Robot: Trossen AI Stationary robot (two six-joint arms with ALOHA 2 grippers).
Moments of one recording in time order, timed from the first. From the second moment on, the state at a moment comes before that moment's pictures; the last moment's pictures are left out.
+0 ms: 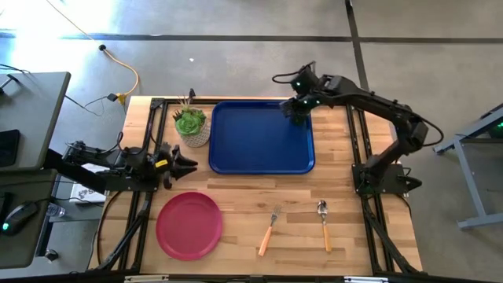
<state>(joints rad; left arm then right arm) -0.22 0.02 0.06 -0.09 -0.27 -0.57 -0.53 1.54 1.48 -0.93 0.10 0.52</state>
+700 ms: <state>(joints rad) -0.22 0.04 0.14 0.18 -0.25 -0.48 -0.22 1.41 1.48 -0.67 0.22 0.61</state>
